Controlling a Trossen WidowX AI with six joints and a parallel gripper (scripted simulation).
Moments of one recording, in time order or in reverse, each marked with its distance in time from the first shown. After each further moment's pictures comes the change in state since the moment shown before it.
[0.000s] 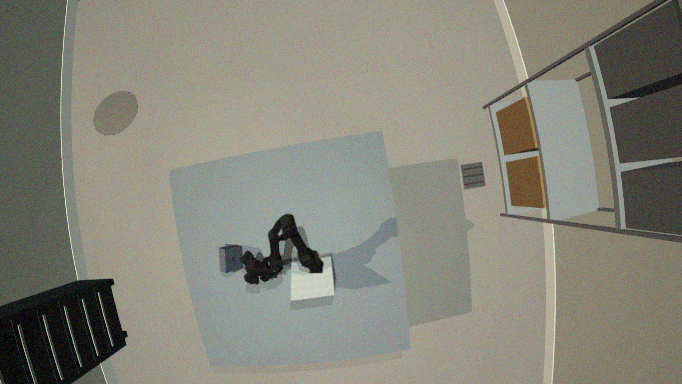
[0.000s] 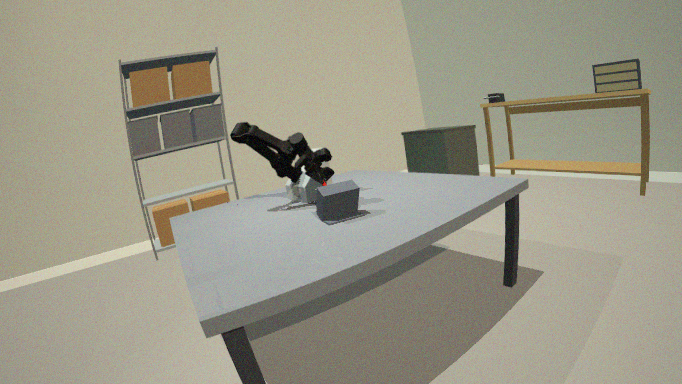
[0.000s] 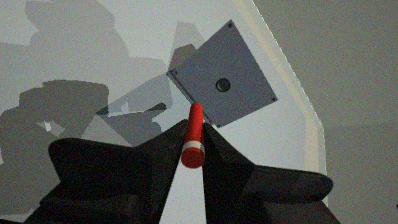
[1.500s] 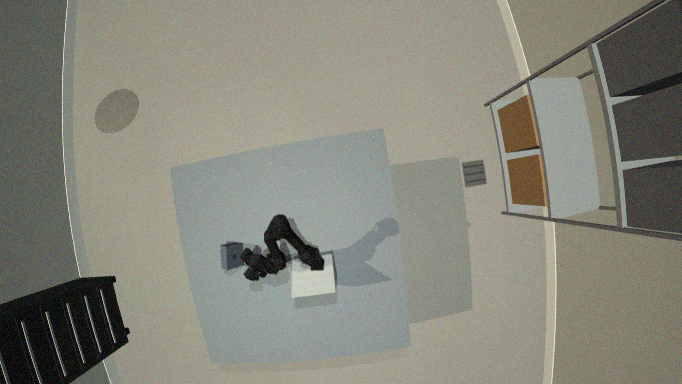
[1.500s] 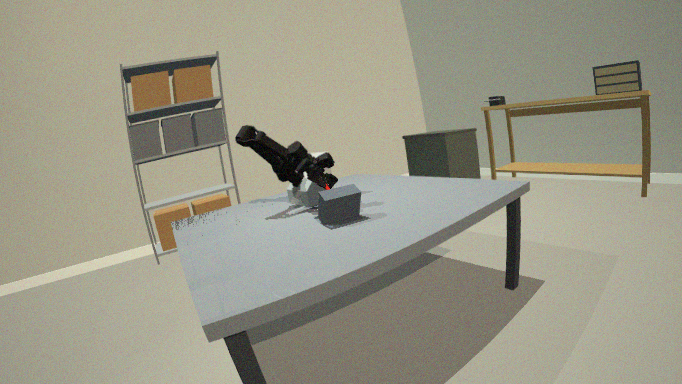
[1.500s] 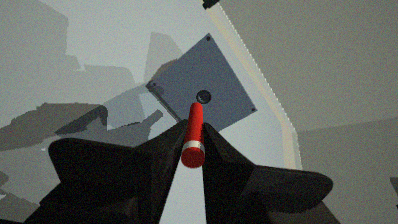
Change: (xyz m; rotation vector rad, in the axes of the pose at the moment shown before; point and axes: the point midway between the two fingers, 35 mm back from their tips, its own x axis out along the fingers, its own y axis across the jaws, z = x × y) arm 0.013 -0.012 0.008 -0.027 -0.100 -0.123
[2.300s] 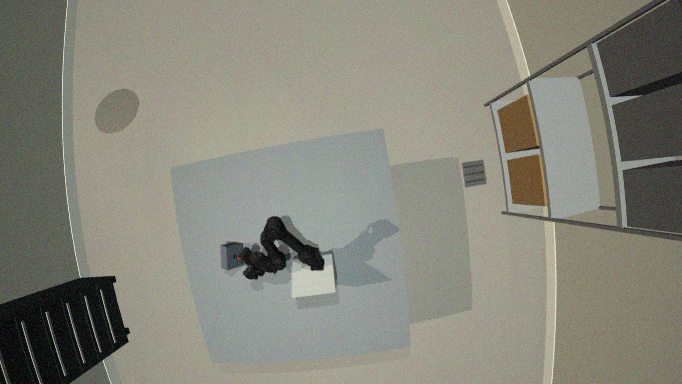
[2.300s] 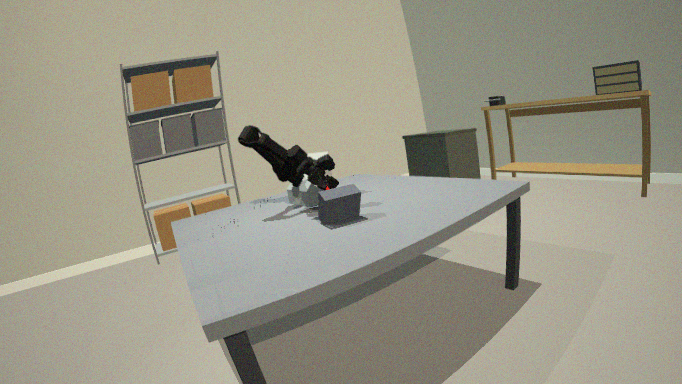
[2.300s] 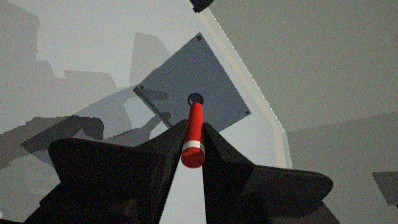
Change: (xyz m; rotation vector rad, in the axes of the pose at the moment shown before) arm 0.013 -0.005 -0.001 -0.007 -0.036 -0.063
